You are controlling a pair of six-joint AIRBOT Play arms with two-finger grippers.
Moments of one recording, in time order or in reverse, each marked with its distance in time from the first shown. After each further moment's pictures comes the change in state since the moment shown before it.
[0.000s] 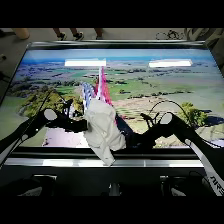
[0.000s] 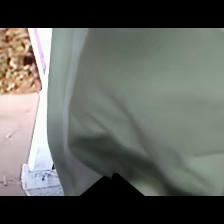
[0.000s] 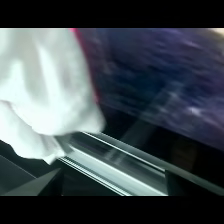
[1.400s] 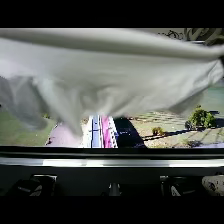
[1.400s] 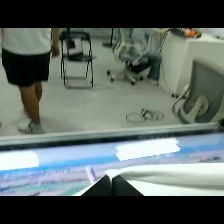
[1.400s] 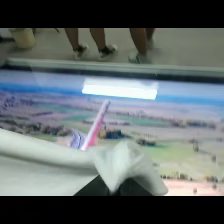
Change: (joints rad) left arm 0.098 0.601 0.859 0.520 -0.192 -0.080; right arm -0.139 0.554 0.982 -0.533 0.158 0.185
